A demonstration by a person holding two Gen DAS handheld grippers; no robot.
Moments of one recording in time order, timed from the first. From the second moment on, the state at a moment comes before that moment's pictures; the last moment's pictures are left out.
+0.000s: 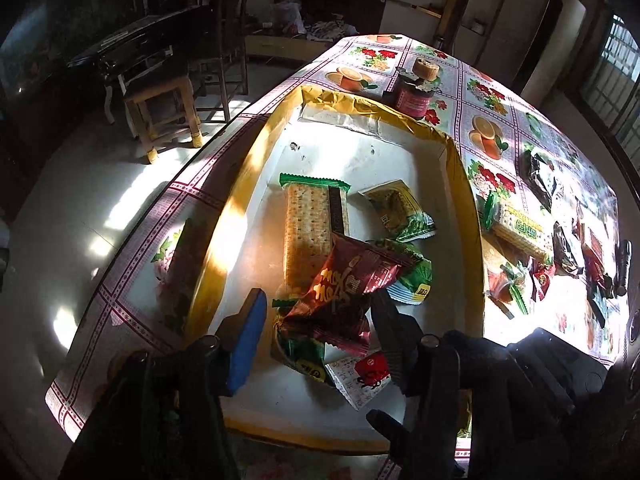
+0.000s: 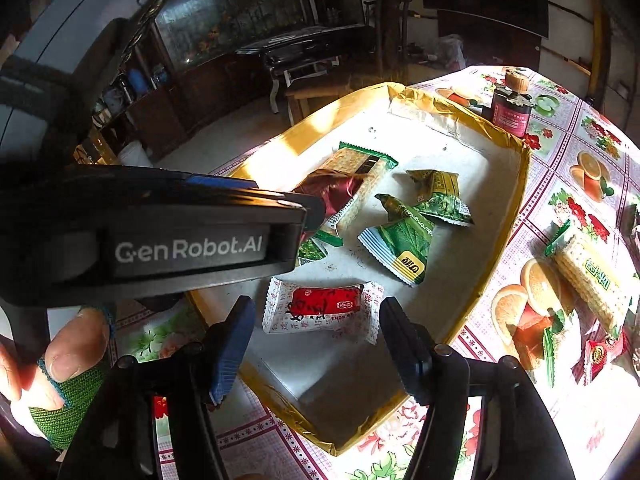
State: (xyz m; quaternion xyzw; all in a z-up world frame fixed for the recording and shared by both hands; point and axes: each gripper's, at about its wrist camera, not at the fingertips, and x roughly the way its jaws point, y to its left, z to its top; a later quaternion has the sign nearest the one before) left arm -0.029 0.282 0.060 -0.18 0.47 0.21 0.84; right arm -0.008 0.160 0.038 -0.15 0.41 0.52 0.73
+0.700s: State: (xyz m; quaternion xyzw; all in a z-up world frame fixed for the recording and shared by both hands) left arm -0.019 0.193 0.097 -0.12 0.44 0.17 0.87; right arm 0.028 -0.042 0.053 -0.01 0.43 0.37 0.82
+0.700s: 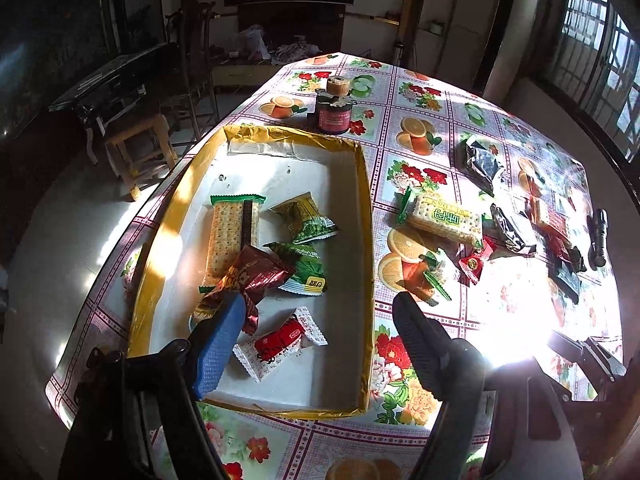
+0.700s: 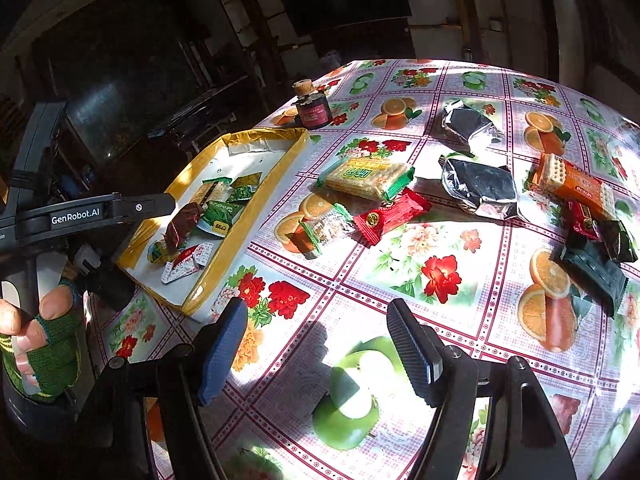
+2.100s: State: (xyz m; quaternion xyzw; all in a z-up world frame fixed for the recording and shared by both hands) left arm -0.003 0.108 0.089 -0.06 0.46 0.13 0.87; right arm 0.038 -0.168 0.043 0.05 0.43 0.24 0.87
